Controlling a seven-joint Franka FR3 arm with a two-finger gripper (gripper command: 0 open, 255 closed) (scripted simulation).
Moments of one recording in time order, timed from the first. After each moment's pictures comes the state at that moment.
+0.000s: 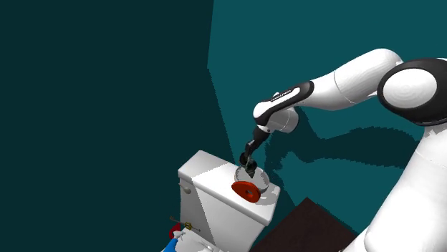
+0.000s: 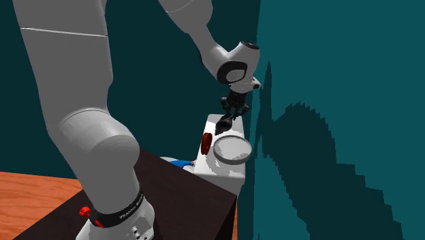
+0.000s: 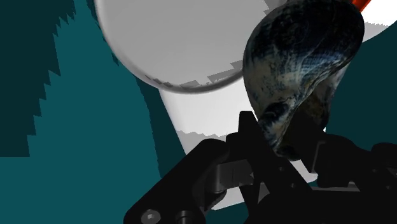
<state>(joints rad) -0.15 0.17 -0.06 -2.29 0.43 2.52 -0.70</state>
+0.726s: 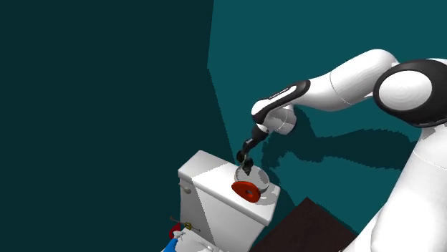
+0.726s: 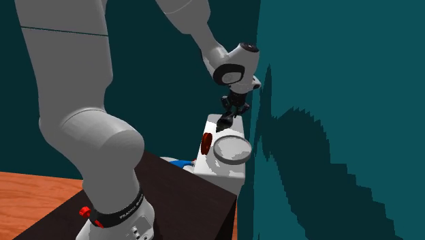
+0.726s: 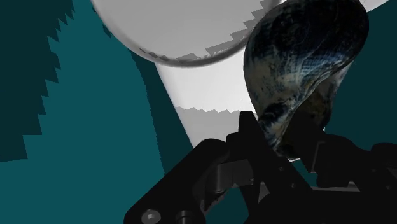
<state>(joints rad) -0.01 0.18 -0.19 -2.29 0.61 2.58 -0.82</state>
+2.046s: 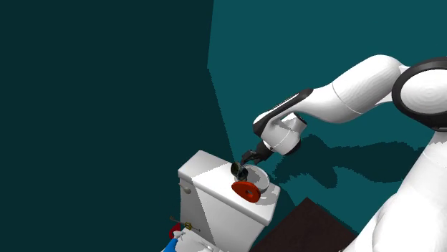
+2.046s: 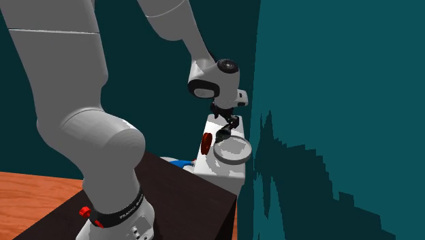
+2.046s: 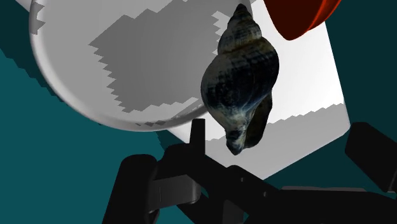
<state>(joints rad) 0.03 0.11 -0.12 -2.53 1.08 2.86 -0.89</state>
